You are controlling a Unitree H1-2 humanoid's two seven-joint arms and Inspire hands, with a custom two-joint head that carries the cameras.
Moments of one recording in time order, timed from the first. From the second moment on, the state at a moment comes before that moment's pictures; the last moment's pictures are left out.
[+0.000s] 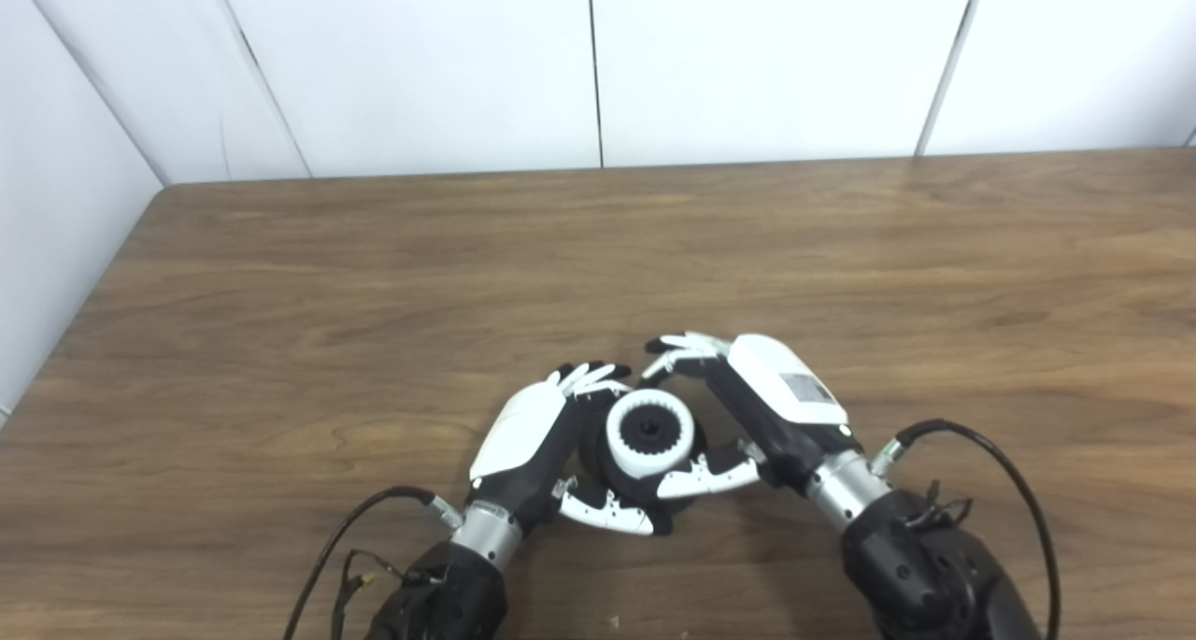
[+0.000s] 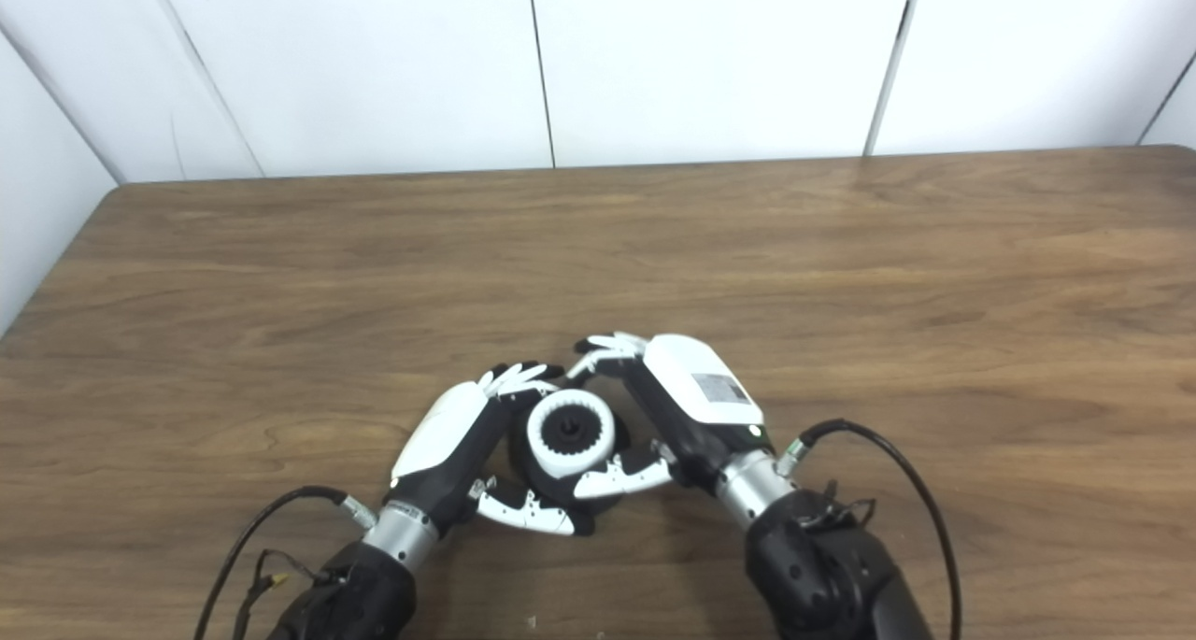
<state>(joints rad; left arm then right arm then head) 0.05 0.12 -0.34 -0.29 0.68 0.19 -0.19 -0.07 -0.16 0.37 -0.42 -0.84 0.22 0.42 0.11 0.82</state>
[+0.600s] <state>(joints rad) 0.05 0.12 -0.34 -0.29 0.67 0.19 -0.19 -0.08 -0.17 0.37 -0.42 -0.80 0.23 0.47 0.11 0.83</state>
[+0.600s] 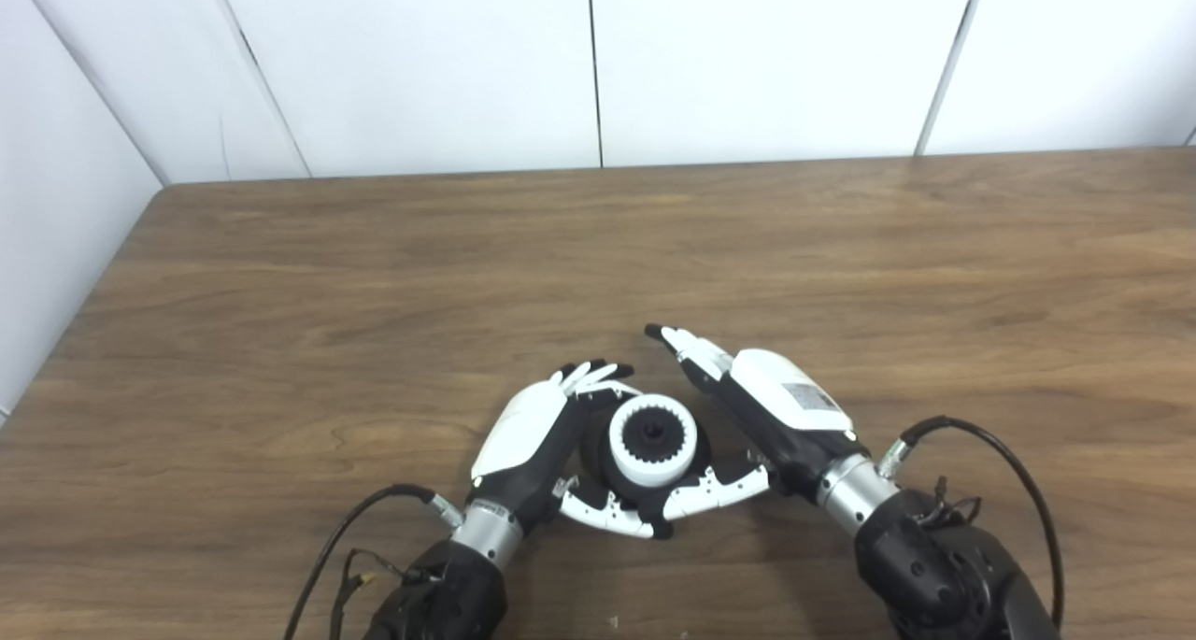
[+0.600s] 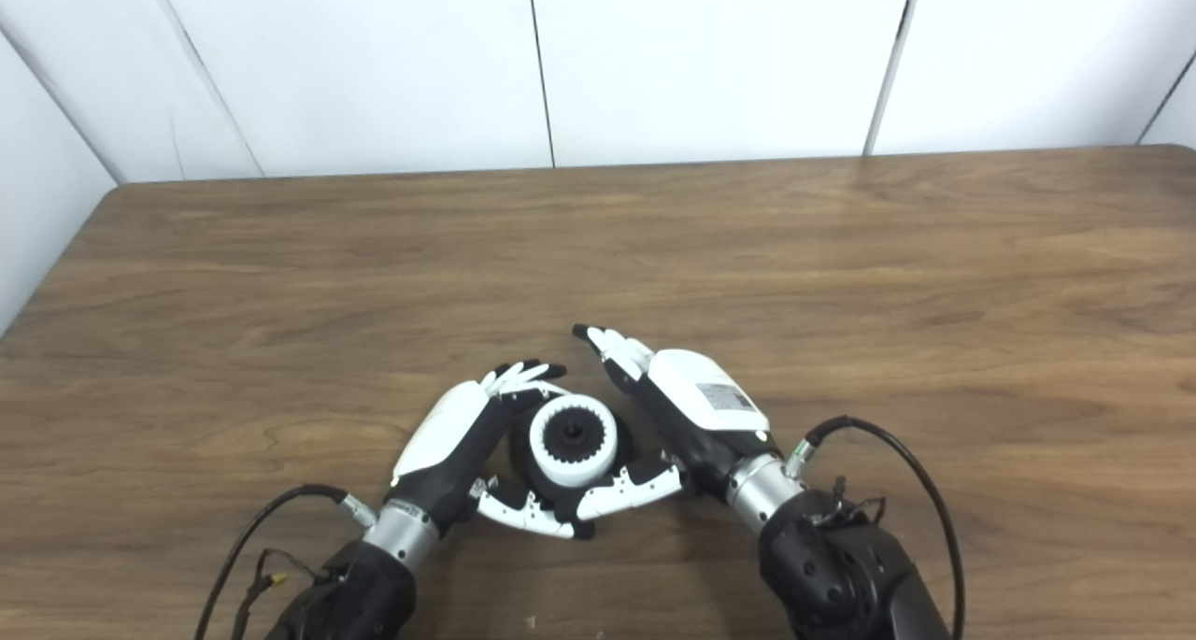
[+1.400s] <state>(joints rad) 0.05 0.12 -0.34 -0.30 0.67 0.19 -0.19 -0.03 -0.19 0.32 -0.42 -0.69 0.20 0.43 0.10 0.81</state>
